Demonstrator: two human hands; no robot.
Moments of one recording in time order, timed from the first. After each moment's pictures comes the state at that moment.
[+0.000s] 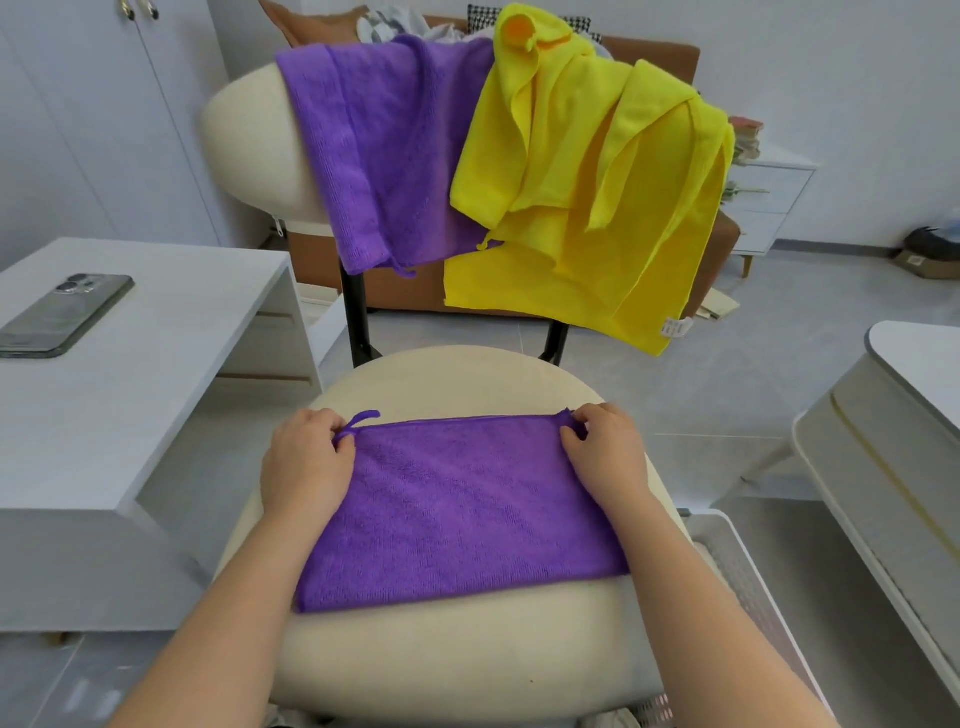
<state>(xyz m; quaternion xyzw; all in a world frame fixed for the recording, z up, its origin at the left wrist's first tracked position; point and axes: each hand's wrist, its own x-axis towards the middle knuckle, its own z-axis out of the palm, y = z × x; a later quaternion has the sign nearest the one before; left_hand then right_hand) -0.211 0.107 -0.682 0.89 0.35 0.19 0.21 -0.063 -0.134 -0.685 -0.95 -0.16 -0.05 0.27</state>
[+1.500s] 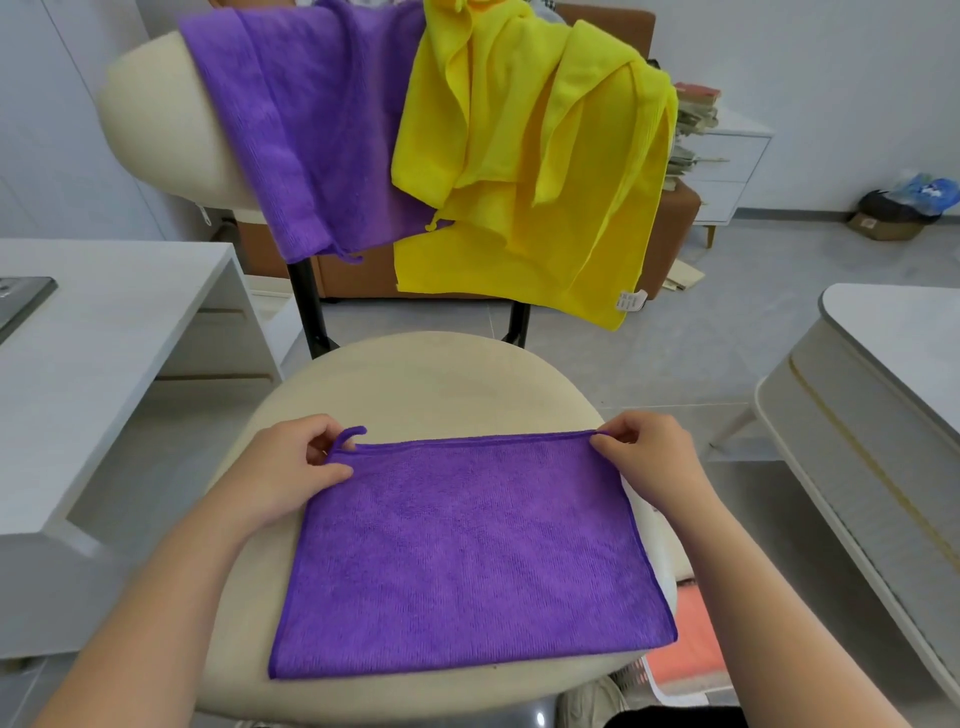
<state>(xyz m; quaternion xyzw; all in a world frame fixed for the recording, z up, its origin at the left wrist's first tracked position) -0.213 0.100 -0.658 0.91 0.18 0.02 0.37 -0.083 -0.209 -0.650 -0.93 -0.07 0.05 0.37</state>
